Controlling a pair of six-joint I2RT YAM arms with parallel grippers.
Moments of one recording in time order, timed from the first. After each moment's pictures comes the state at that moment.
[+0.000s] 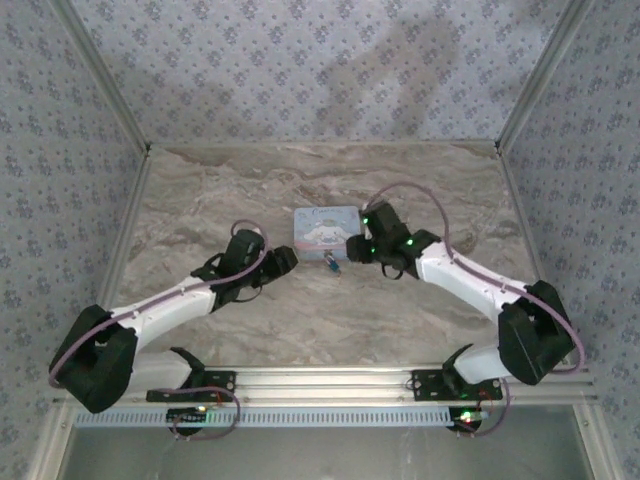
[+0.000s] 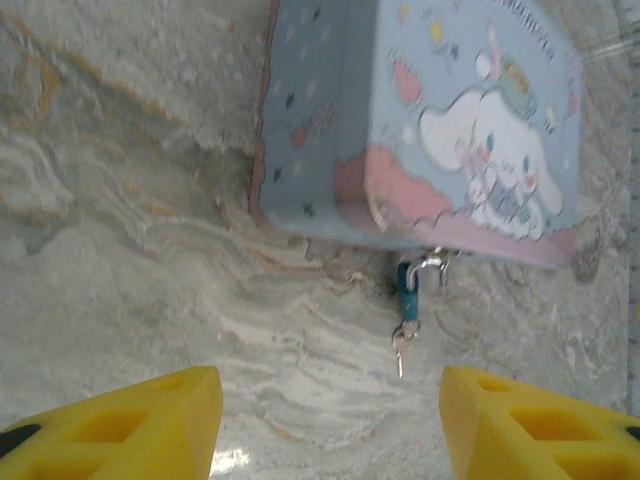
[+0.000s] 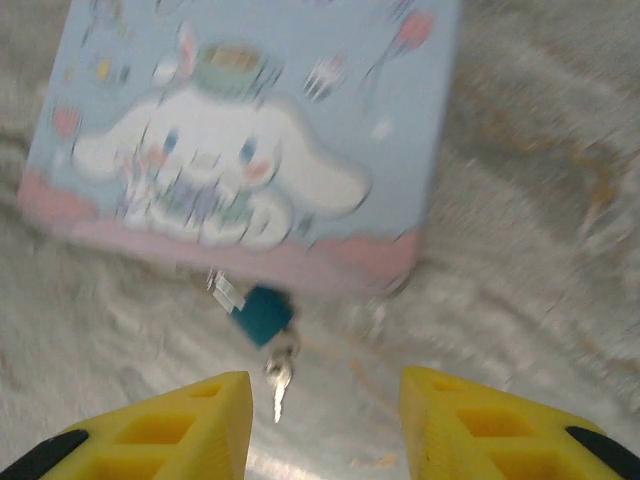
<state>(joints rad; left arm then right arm) -0.62 1.24 0.60 -0.05 0.10 -0.99 0.66 1.40 0.93 -0.44 0.04 0.44</state>
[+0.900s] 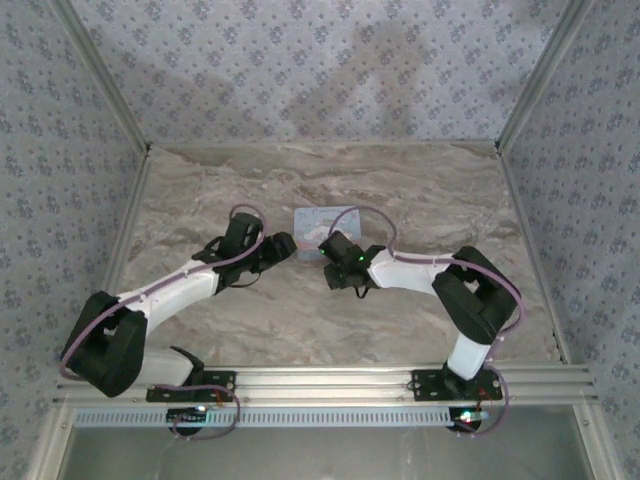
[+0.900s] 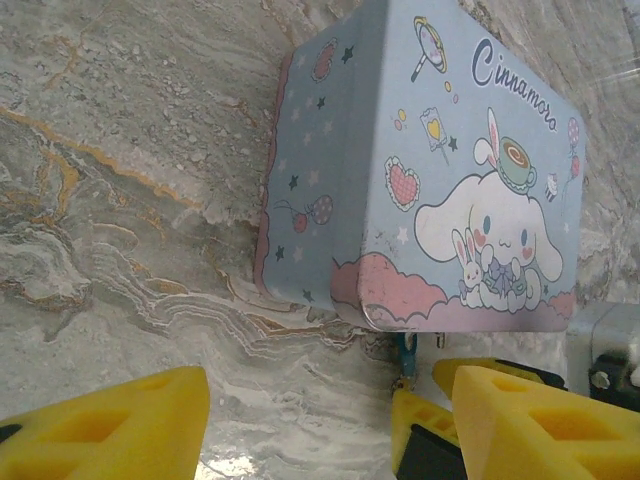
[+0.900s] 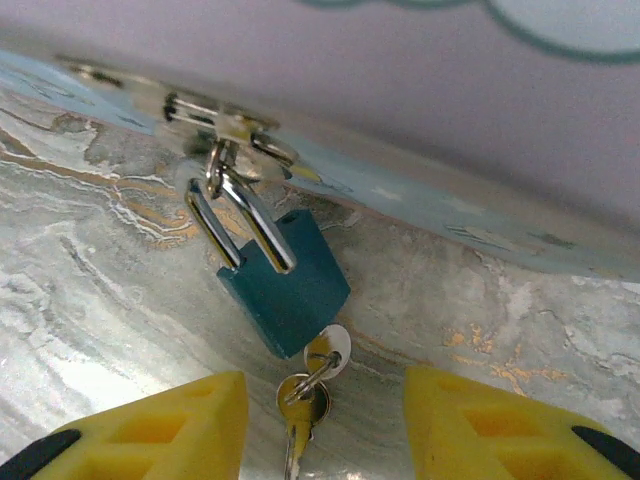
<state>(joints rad) -0.55 1.33 0.71 -0.12 0.14 -0.94 0.83 1.74 0.96 -0.34 0.20 0.42</state>
